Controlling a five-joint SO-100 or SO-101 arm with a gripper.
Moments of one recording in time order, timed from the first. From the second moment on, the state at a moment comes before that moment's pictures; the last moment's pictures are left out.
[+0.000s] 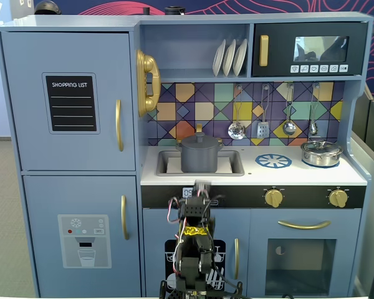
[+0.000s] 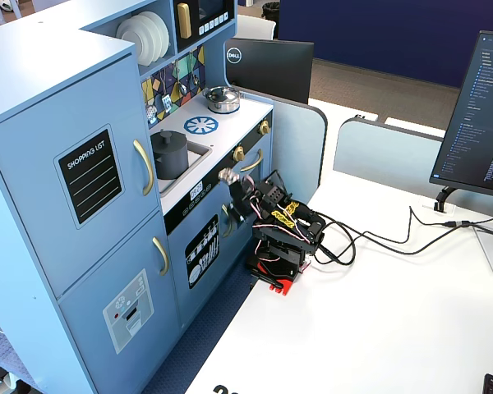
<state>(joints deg) 3.6 179.3 156.8 67.1 -85.8</state>
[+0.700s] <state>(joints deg) 1.7 159.0 132.9 17.5 -92.5</state>
